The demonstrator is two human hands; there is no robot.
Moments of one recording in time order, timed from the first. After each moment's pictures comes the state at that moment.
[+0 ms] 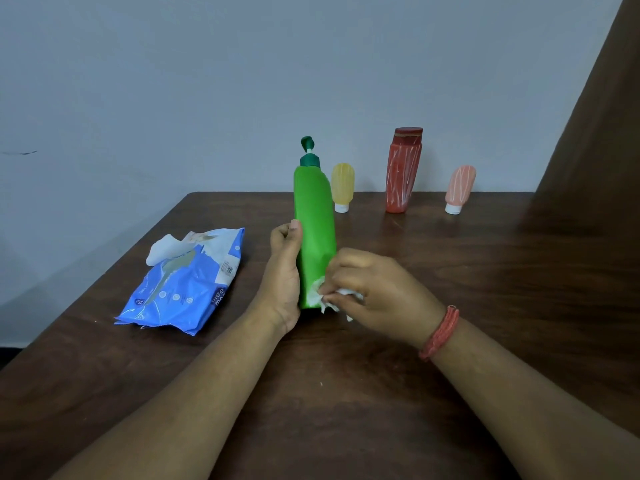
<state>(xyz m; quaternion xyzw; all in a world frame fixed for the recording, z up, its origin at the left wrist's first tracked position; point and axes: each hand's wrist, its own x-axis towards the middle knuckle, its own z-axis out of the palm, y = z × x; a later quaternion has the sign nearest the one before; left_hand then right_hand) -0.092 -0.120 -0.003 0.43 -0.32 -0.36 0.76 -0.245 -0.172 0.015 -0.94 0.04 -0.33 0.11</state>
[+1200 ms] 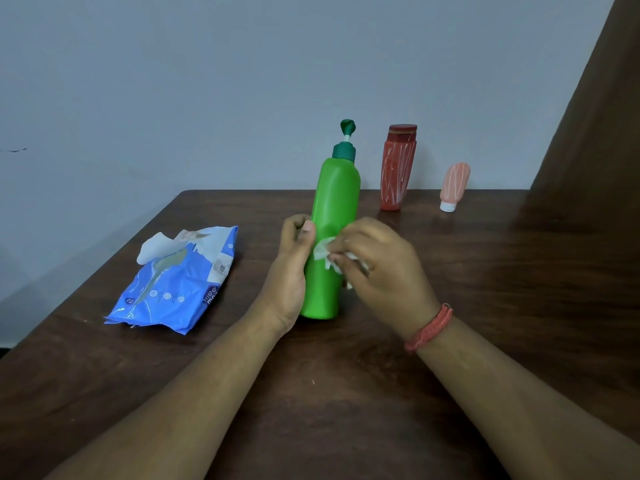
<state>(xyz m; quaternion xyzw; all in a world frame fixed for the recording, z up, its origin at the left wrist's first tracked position) -0.105 -0.117 0.001 0.42 -0.45 -0.33 0.72 -0.243 -0.175 0.021 -0.87 0.11 -0.48 0.06</state>
